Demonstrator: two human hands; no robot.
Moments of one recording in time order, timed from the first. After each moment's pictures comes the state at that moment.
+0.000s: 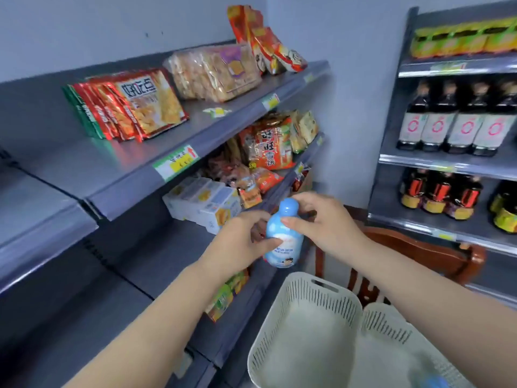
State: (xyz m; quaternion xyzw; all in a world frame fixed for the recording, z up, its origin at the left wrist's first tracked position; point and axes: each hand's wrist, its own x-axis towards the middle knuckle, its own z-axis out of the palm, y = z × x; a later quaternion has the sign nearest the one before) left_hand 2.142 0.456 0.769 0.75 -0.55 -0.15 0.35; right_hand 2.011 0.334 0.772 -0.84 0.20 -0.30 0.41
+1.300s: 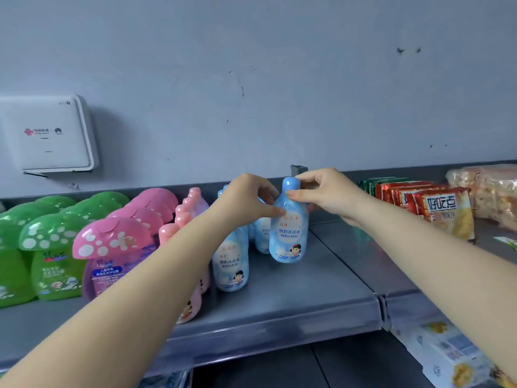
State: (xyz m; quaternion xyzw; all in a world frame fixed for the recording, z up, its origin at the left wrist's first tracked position) left_hand 2.313 0.754 0.995 0.91 -0.20 0.17 0.32; right_hand 2.326 0.580 0.990 -0.82 -0.22 -0.11 0.52
